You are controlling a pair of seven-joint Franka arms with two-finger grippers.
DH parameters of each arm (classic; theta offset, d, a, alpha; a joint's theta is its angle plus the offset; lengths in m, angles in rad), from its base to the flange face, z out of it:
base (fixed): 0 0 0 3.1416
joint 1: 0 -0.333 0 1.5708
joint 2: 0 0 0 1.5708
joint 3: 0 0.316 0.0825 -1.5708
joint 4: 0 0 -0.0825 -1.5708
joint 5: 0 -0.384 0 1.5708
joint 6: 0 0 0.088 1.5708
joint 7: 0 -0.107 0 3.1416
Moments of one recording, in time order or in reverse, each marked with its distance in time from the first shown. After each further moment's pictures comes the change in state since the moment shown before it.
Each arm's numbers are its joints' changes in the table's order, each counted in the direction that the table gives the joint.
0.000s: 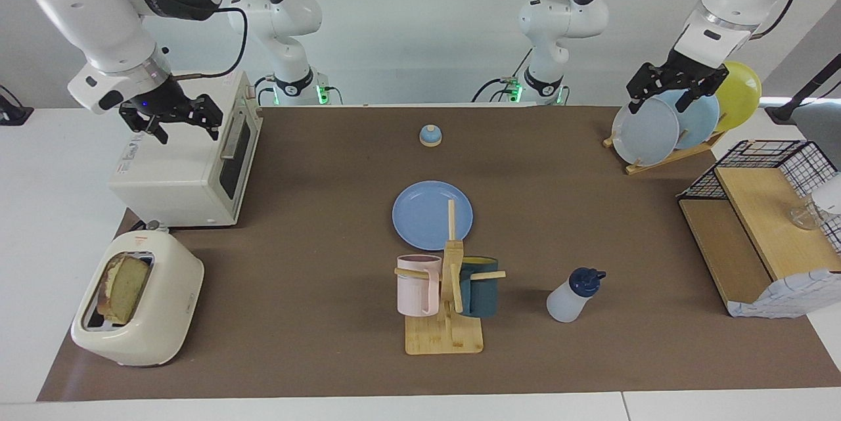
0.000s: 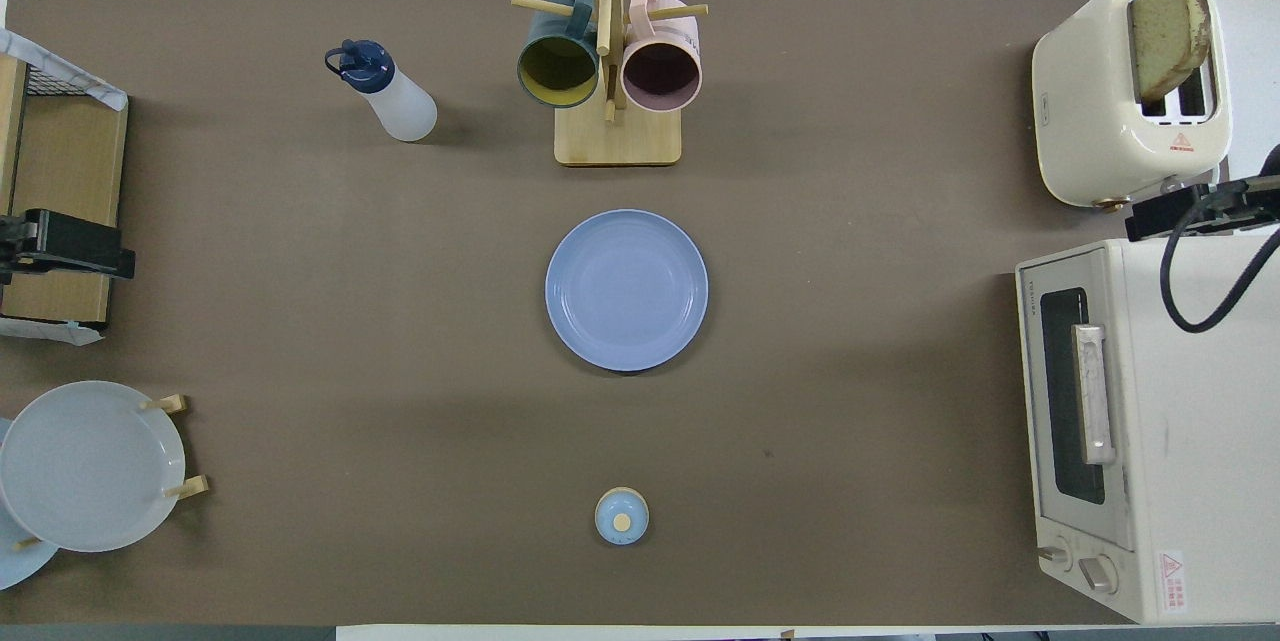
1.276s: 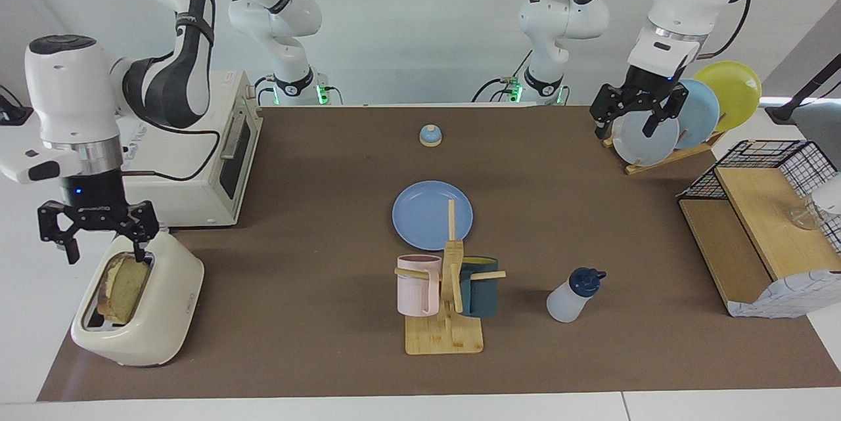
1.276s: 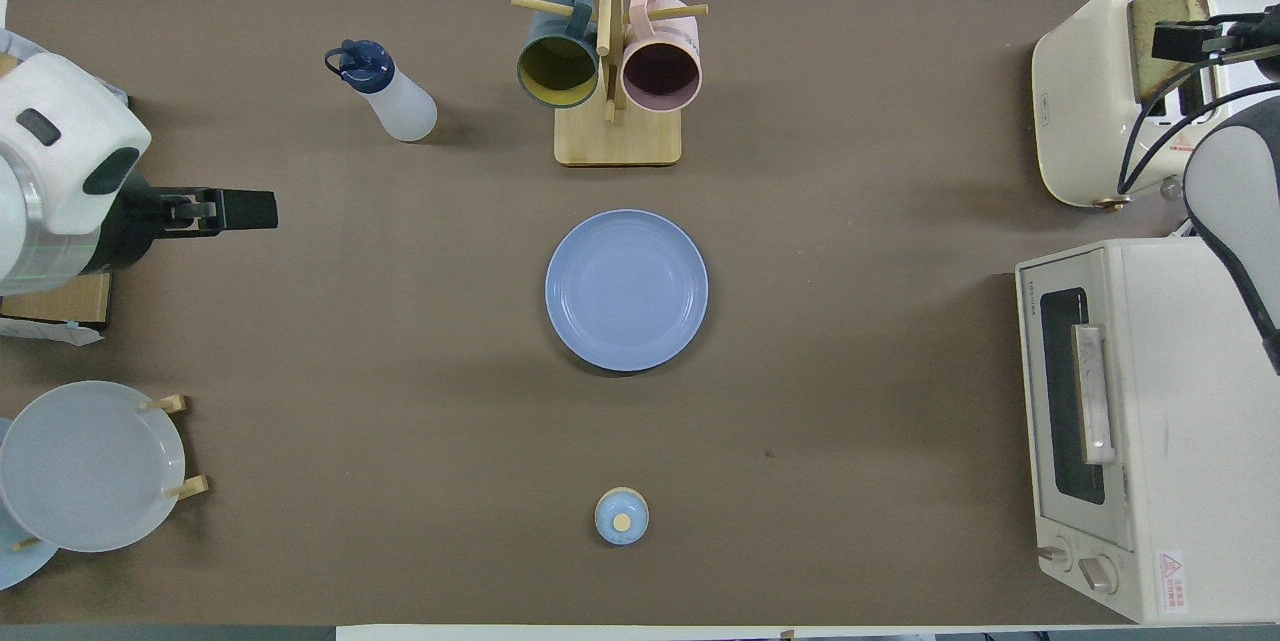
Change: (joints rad) left arm 0.129 -0.085 -0.031 0.281 -0.008 -0.469 0.146; right arm 0.114 0.265 -0.004 -0.003 -0.053 -0.726 0.113
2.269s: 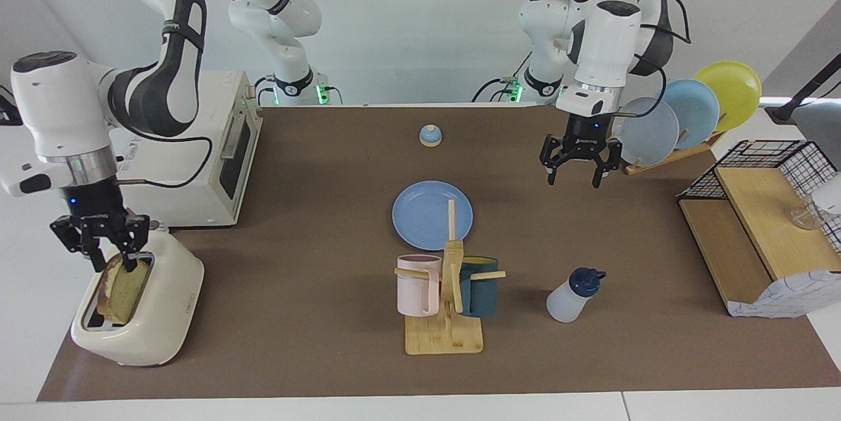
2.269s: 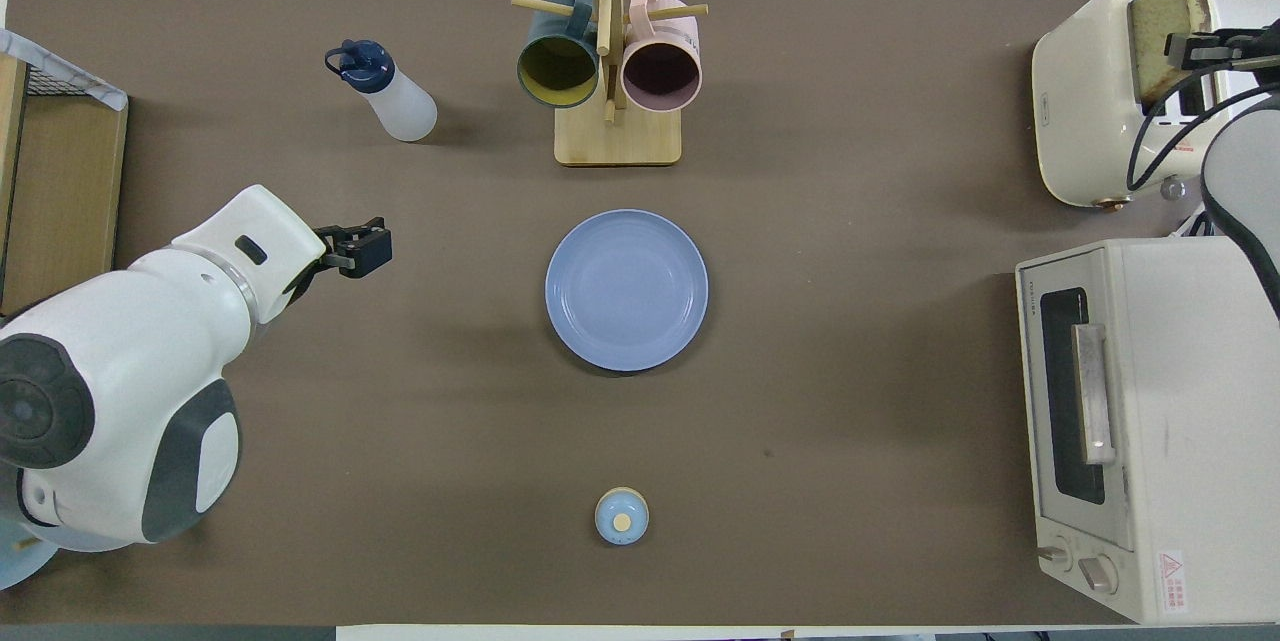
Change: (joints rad) left arm 0.055 -0.013 -0.013 0.463 -0.071 -0.736 0.005; right arm 0.028 0.023 0.002 0.004 -0.106 0.026 0.049
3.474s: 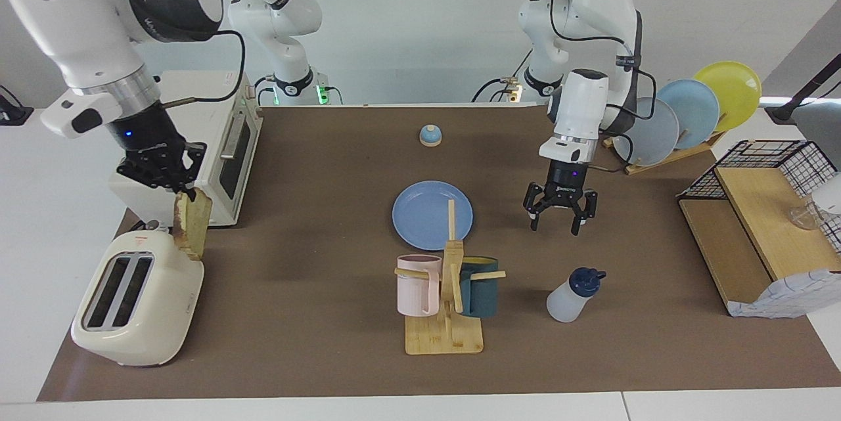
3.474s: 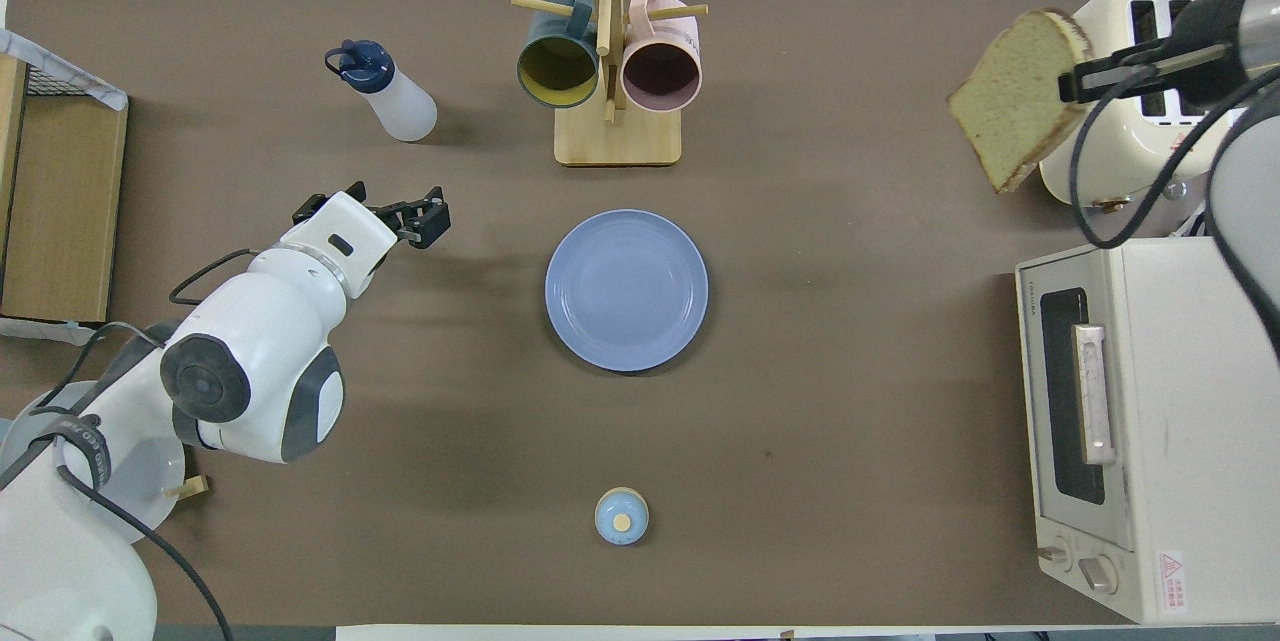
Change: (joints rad) left arm 0.007 0.376 0.010 -0.014 0.000 -0.535 0.040; right arm -0.279 -0.140 0.017 -0.204 0.000 0.621 -0.124
